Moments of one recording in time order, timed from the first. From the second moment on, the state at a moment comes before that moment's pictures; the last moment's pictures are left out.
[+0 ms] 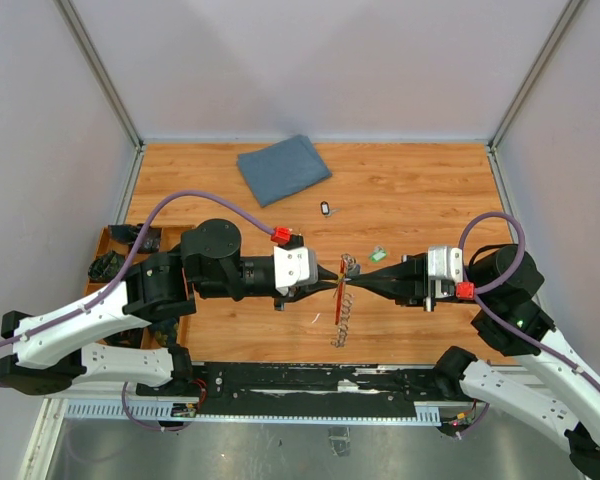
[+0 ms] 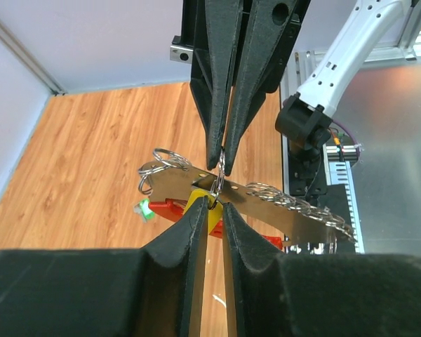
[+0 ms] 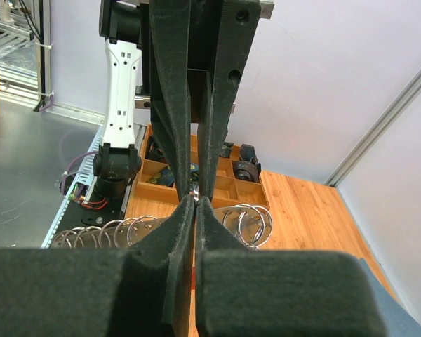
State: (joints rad) left arm -1.26 1.04 1.34 -0.46 0.17 0.25; right arm 0.80 0.63 0.89 -0.01 -0.77 -0.19
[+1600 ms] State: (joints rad) left arm -1.26 1.04 1.34 -0.44 0.19 0.25; right arm 0.80 0.61 0.89 -0.03 -0.76 -0.19
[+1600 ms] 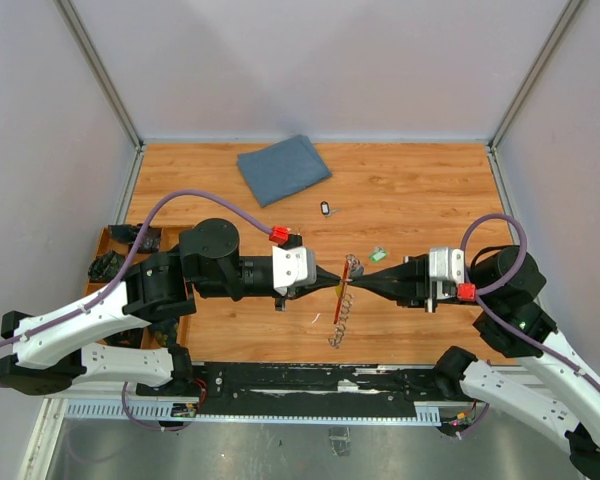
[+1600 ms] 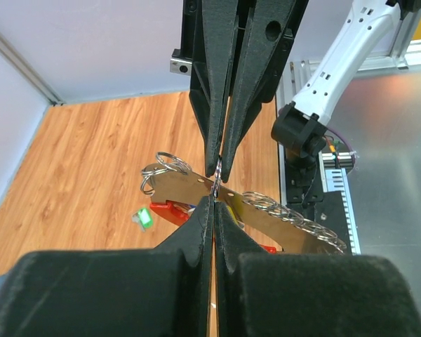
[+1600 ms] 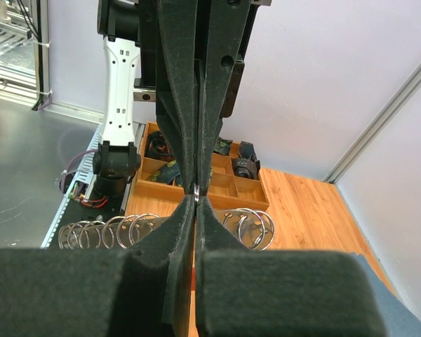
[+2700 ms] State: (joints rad) left arm -1.26 1.04 1.34 -0.39 0.19 0.24; right arm 0.80 0.61 0.88 0.10 -0.72 -0.13
